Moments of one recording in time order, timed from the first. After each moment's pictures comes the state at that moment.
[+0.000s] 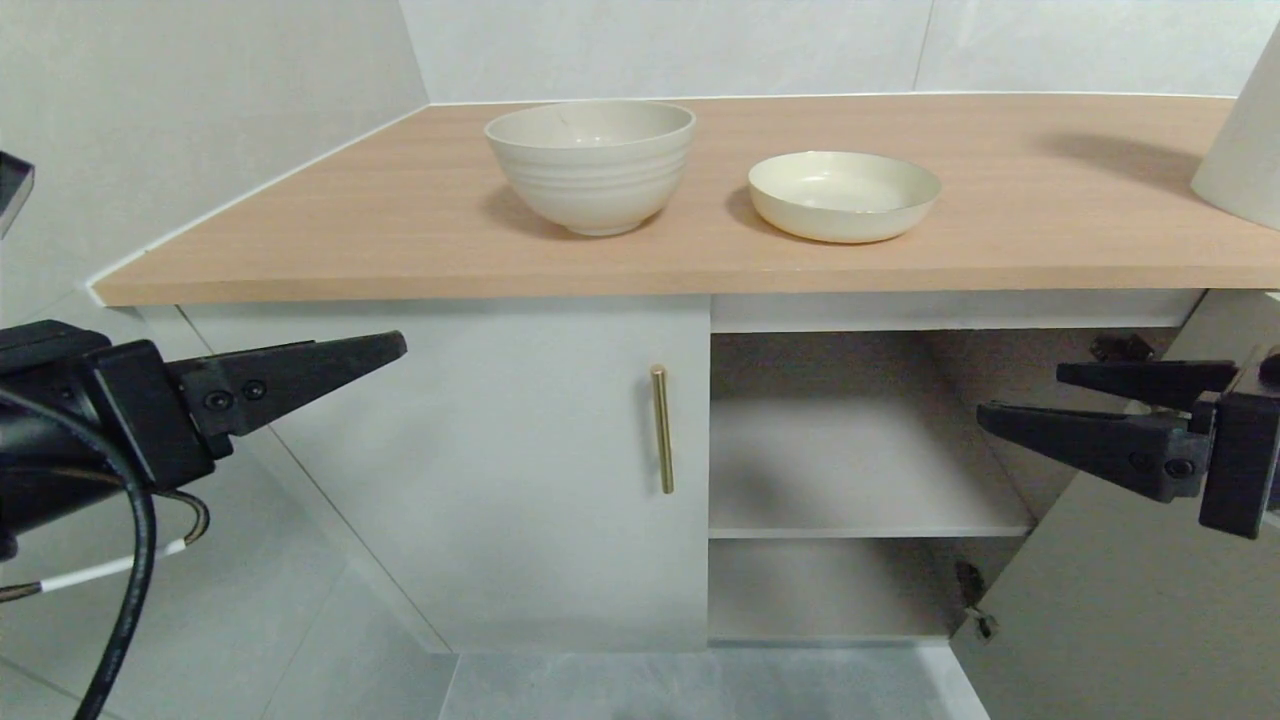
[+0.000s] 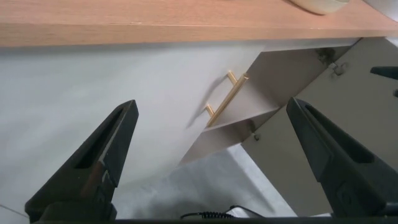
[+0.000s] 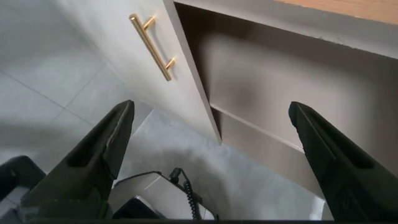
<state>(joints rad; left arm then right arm) -0.31 1.12 -0.78 -0.23 -0.26 -0.28 0.62 1.15 -0.89 -0.05 0.02 0.10</state>
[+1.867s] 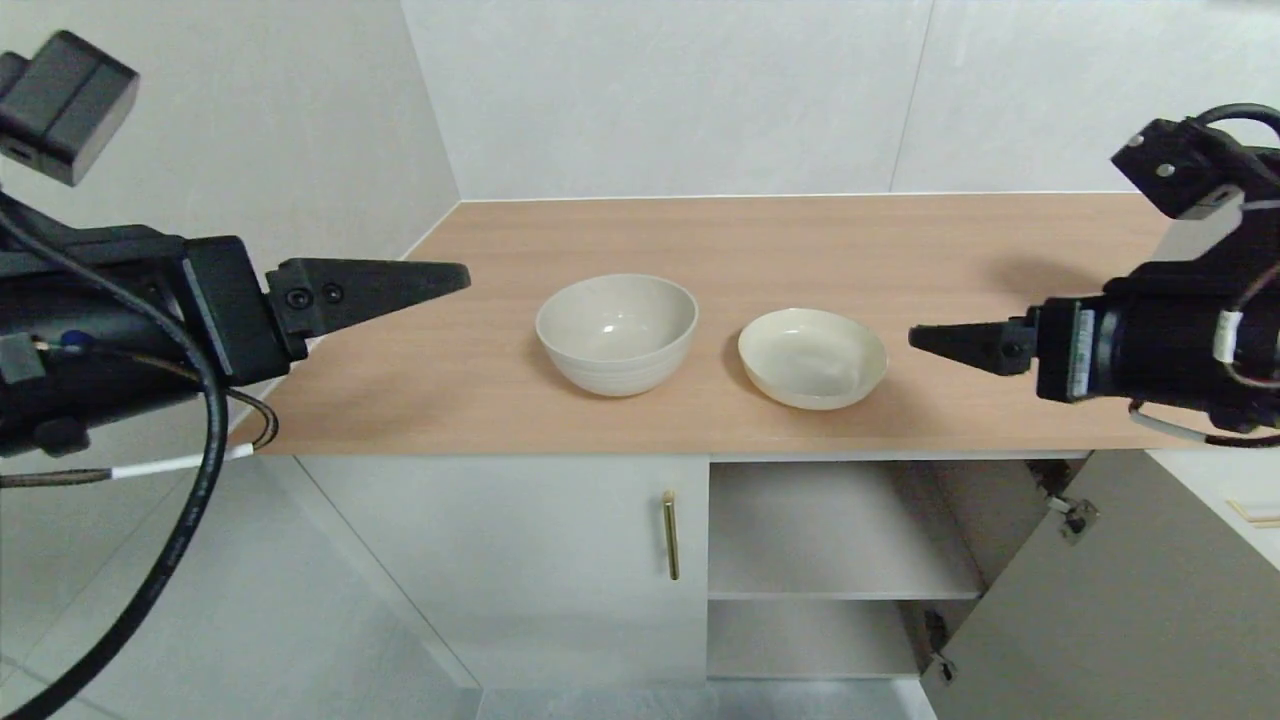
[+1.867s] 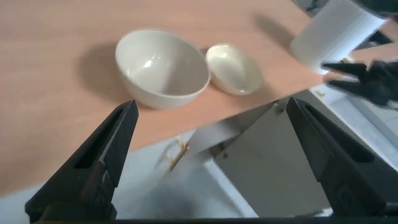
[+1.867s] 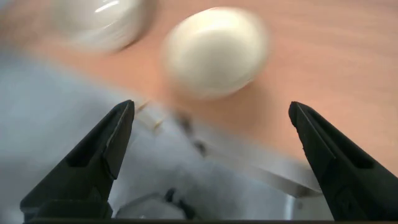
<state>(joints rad) -0.37 1.26 -1.02 -0.07 -0.25 -0.30 0.52 1.40 -1.09 -0.04 -0.10 0.14</state>
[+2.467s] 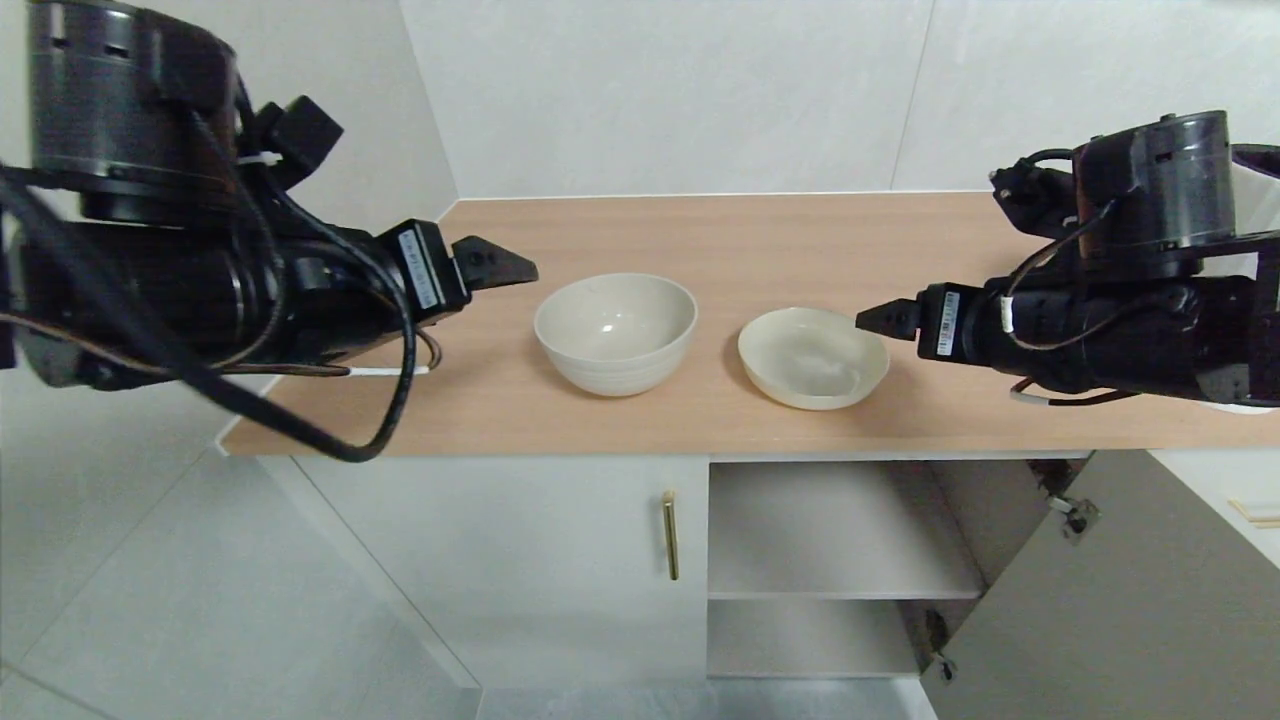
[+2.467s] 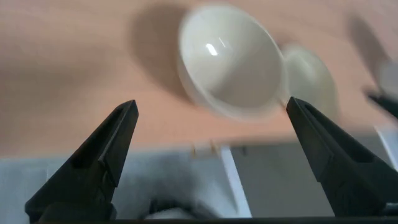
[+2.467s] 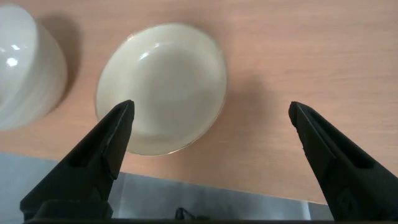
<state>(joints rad) -0.44 1.55 -1.29 0.09 0.09 -0.48 0.50 1.64 -1.24 -0.04 -0.26 0.32</state>
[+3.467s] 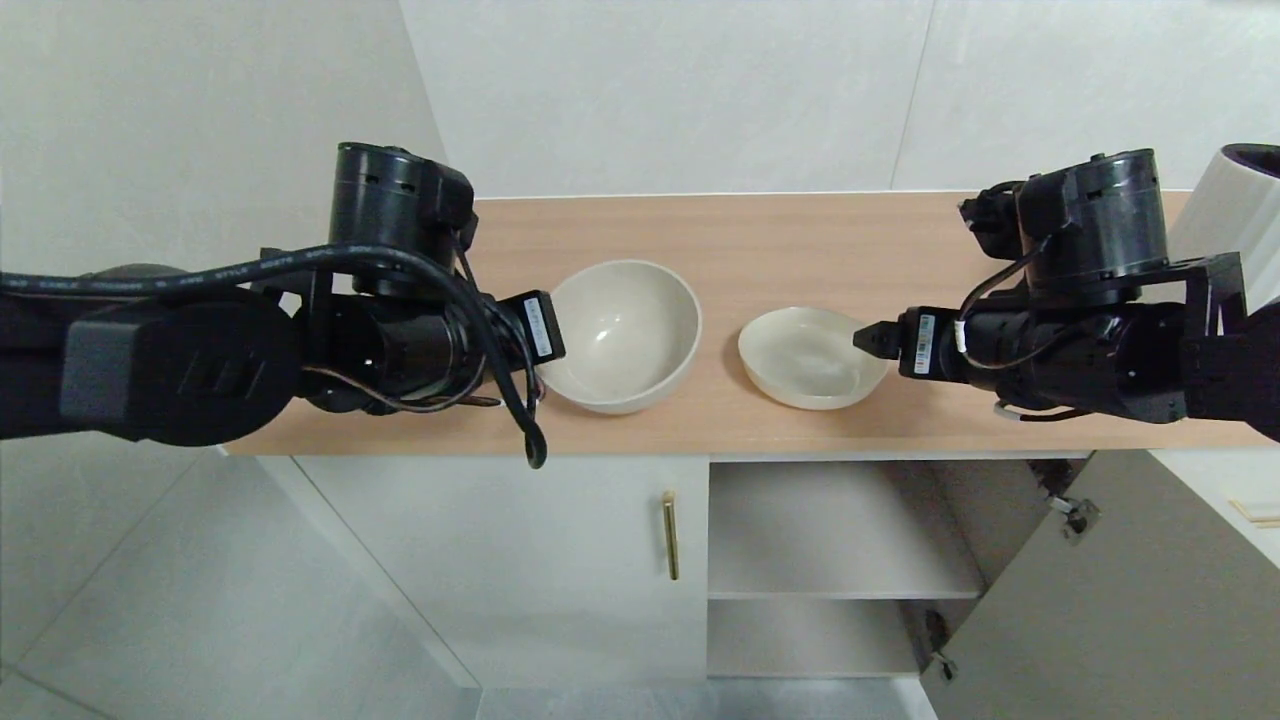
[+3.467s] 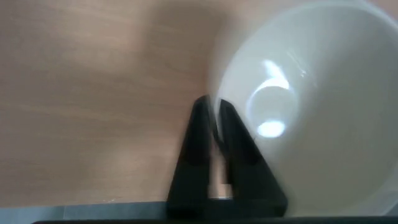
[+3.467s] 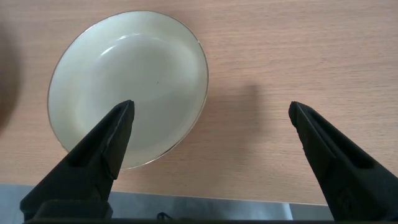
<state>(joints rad) -0.49 1.76 -1.30 -0.03 0.26 -0.48 0.53 1.69 -1.23 -0.05 -0.39 0.32</state>
